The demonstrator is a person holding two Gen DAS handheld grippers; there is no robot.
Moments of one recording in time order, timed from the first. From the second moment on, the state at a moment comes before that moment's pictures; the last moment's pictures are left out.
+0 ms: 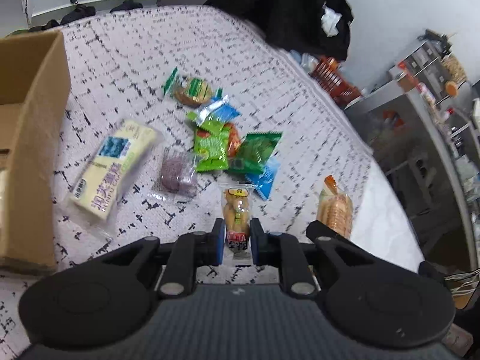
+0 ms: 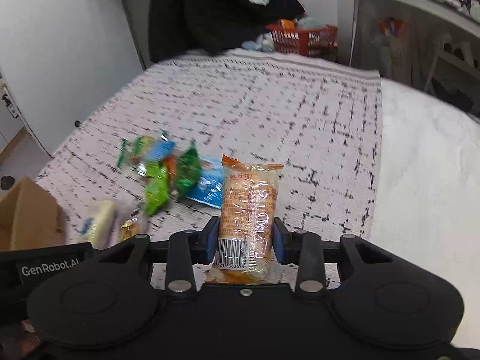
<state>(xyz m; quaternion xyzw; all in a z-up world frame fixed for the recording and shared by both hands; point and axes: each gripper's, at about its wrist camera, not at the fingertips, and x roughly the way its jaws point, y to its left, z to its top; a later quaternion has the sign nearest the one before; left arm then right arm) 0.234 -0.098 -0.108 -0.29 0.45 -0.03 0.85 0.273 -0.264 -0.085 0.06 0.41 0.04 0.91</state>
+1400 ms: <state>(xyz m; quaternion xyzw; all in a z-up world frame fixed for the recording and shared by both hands) 0.154 0.090 -0.072 -0.39 0.34 0.04 0.85 0.203 -0.085 -0.005 0.00 0.36 0.15 0.92</state>
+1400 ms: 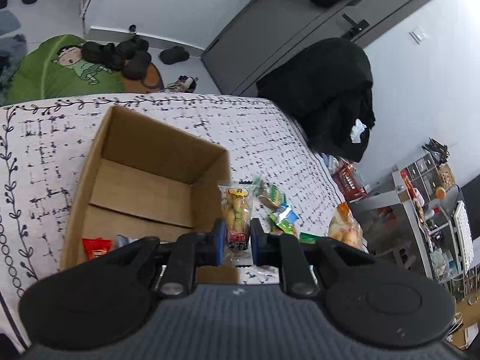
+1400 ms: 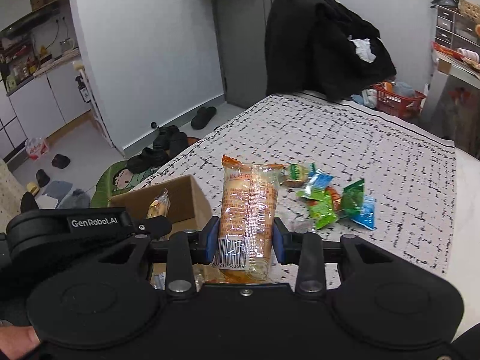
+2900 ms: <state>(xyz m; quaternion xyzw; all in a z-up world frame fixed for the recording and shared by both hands) 0.145 0.122 -0.060 -0.42 0.32 0.10 0.84 0.229 -0.066 -0.017 0.05 0.37 0.23 0.90</state>
